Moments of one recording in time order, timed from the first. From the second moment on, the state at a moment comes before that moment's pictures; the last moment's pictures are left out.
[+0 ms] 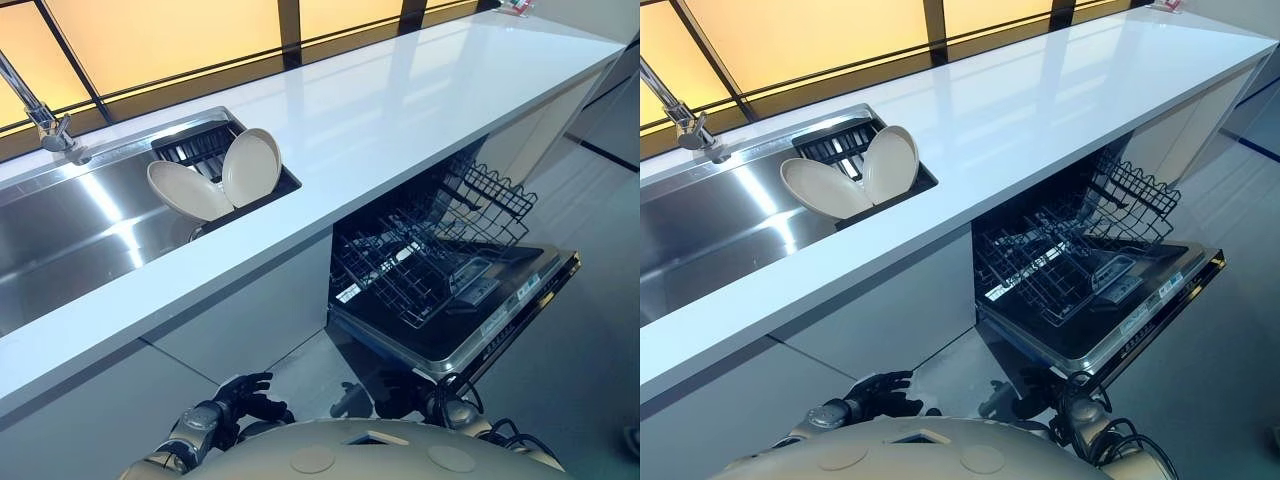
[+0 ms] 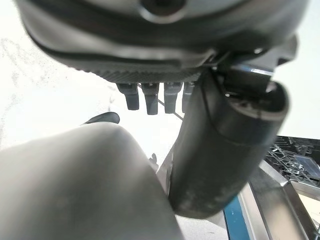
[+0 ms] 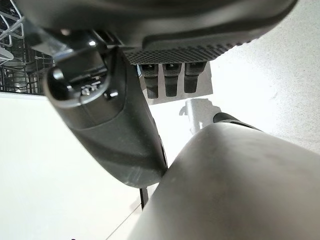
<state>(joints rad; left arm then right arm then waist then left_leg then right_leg) 0.02 0.25 -0.28 1.18 -0.04 -0.11 -0.23 -0.01 -0.23 0.28 1.21 -0.12 -0.12 0.18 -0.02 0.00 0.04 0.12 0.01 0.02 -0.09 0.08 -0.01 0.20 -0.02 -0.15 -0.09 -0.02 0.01</state>
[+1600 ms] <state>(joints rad) -0.21 0.37 -0.49 -0.10 -0.52 -0.10 -0.61 -0.05 -0.26 0.29 1.24 -0.14 -0.13 0.15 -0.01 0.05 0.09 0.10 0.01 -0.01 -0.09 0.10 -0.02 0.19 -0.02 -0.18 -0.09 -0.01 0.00</state>
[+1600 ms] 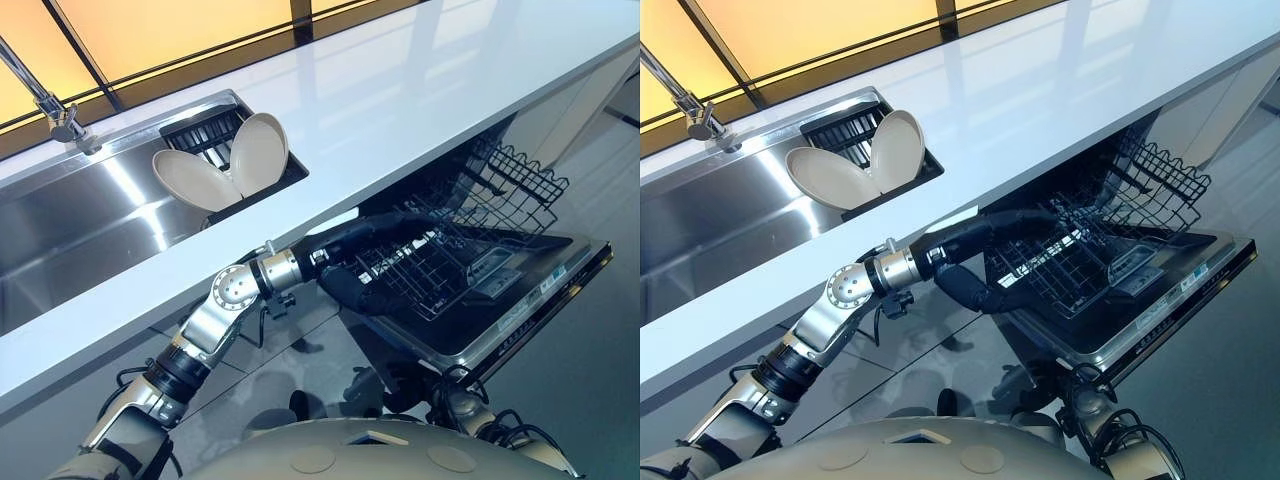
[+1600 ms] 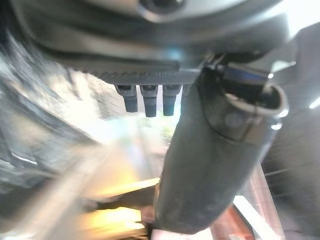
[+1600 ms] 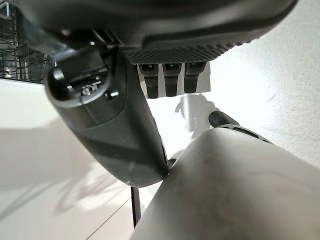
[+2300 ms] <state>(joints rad) -0.22 0.68 0.01 -0.03 0.09 -0.14 0.24 0.00 -0.26 0.28 1.26 -0.12 -0.17 0.12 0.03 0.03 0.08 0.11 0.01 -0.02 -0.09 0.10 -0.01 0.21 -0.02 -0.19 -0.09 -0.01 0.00</state>
